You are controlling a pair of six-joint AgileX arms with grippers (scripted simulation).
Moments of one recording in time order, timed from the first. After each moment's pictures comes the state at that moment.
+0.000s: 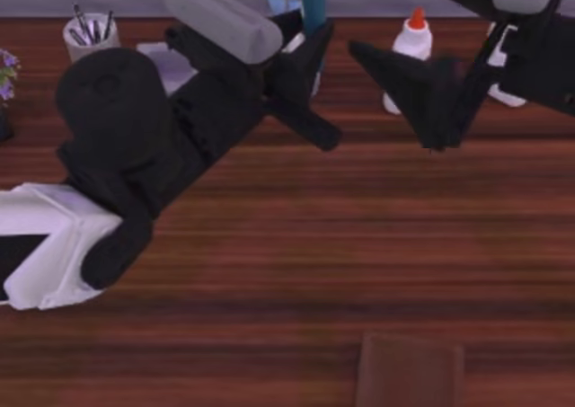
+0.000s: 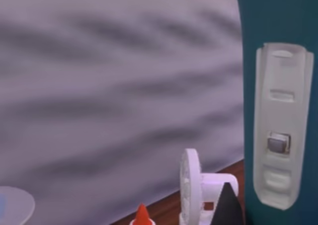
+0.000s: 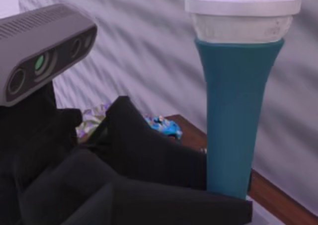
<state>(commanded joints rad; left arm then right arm) -0.62 1.58 0.71 0.98 0.16 -0.01 0.41 1.34 0.84 0.47 -0.61 -0.07</state>
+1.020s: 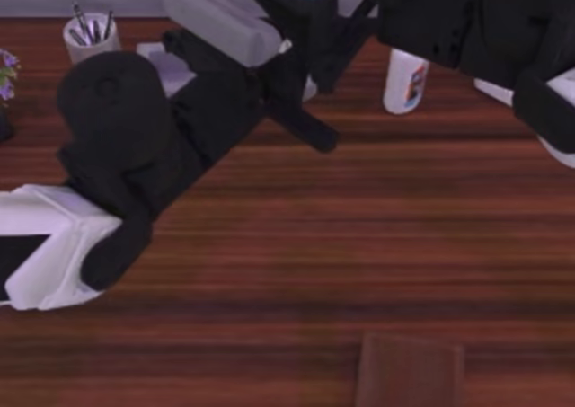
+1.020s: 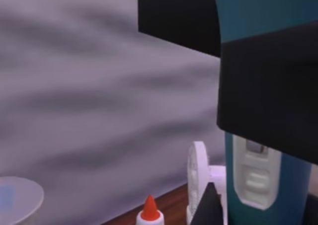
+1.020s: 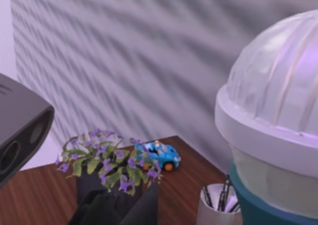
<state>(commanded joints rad) -0.62 1.58 0.71 0.98 0.16 -0.01 0.56 1.64 1.09 0.52 -0.46 -0.06</state>
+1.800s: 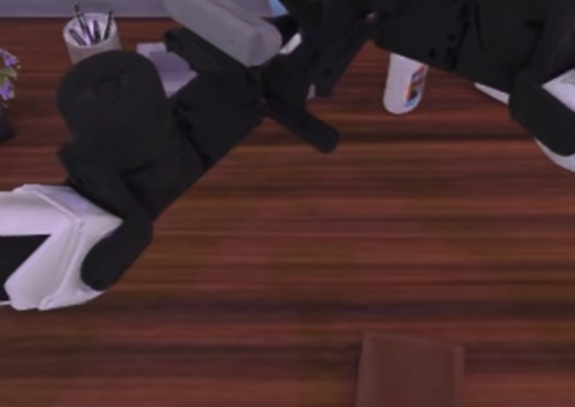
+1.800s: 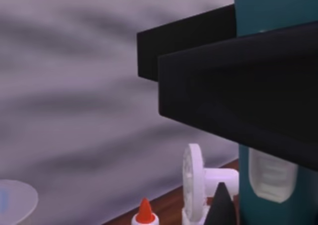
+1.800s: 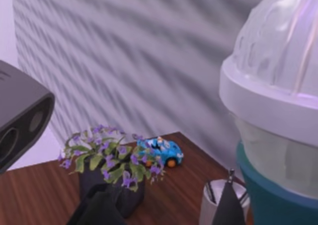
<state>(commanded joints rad) -0.62 1.58 0.71 0.98 0.16 -0.01 0.56 1.64 1.09 0.52 -0.46 -0.06</state>
